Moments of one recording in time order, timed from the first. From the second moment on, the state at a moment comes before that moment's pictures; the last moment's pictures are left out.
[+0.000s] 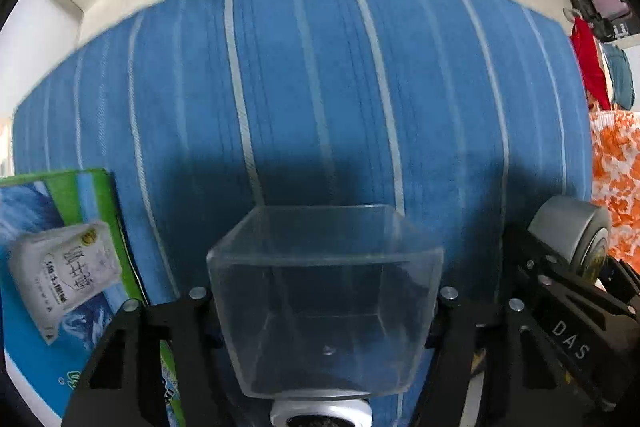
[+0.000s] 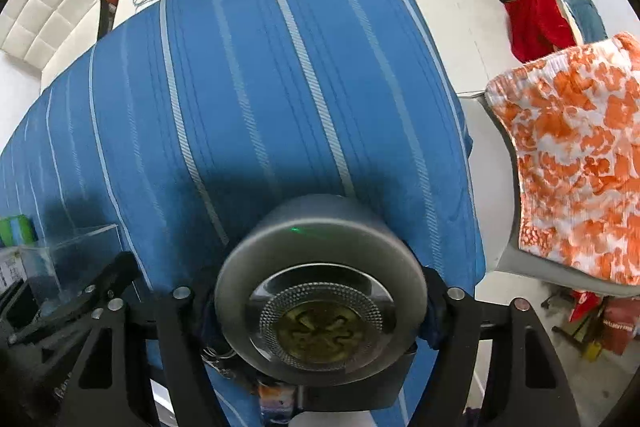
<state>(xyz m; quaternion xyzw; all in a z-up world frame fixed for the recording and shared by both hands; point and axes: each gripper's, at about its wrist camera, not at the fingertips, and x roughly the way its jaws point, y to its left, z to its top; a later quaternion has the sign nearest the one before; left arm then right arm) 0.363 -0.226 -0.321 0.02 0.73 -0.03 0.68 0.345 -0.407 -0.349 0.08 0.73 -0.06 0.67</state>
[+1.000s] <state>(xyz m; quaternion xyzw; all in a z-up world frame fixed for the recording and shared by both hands) 0.238 -0.099 -0.128 0.00 0.57 0.00 0.82 0.235 -0.281 -0.154 0.06 0.63 0.02 0.77</state>
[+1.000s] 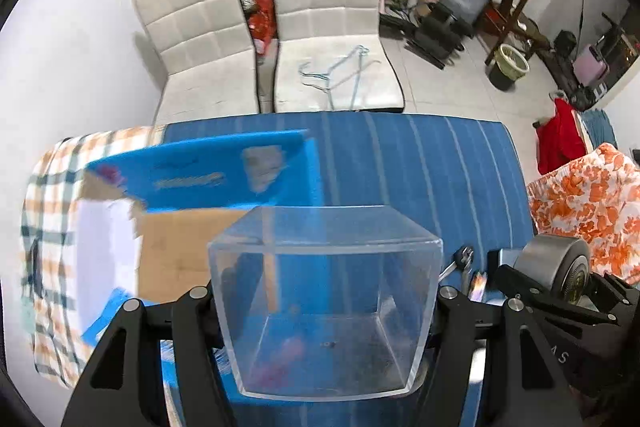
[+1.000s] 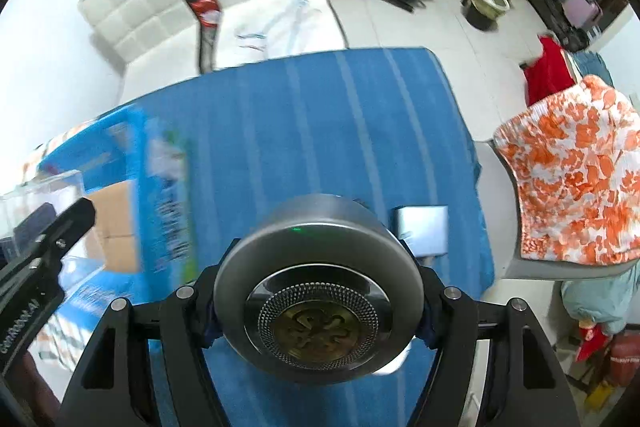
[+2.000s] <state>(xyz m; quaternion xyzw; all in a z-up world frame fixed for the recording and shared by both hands) 0.262 0.110 -0.205 -0.07 0.63 0.02 0.77 0.289 -0.025 -0.248 0.05 0.67 0.09 0.73</state>
